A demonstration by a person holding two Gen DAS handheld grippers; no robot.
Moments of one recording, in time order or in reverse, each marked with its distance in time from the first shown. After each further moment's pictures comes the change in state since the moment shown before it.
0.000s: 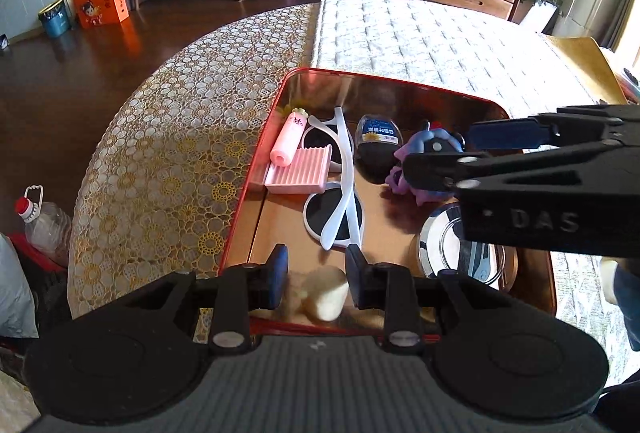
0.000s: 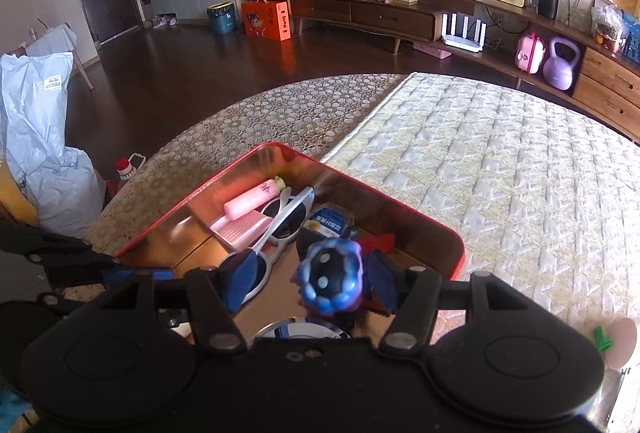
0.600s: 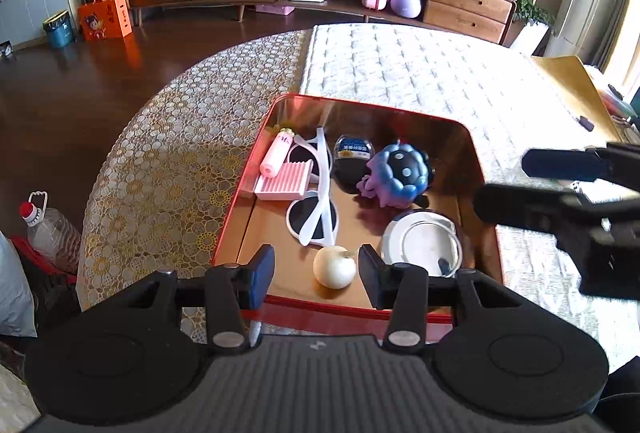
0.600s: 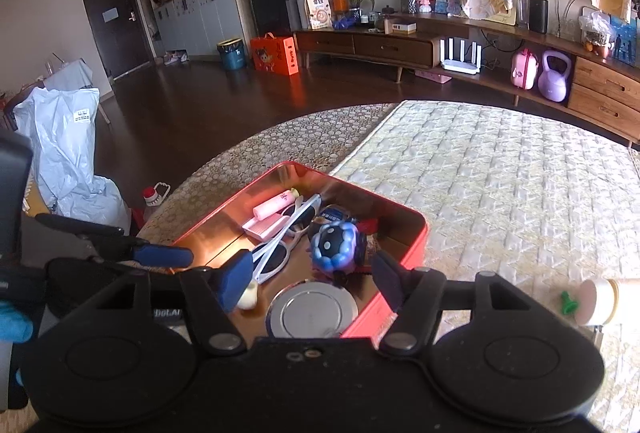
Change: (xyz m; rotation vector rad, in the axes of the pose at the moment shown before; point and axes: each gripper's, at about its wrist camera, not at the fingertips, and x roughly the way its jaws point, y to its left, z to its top) left arm -0.040 -0.014 -0.008 -0.011 -0.069 -0.011; right arm -0.078 -0.004 -0.029 0.032 -0.107 0.043
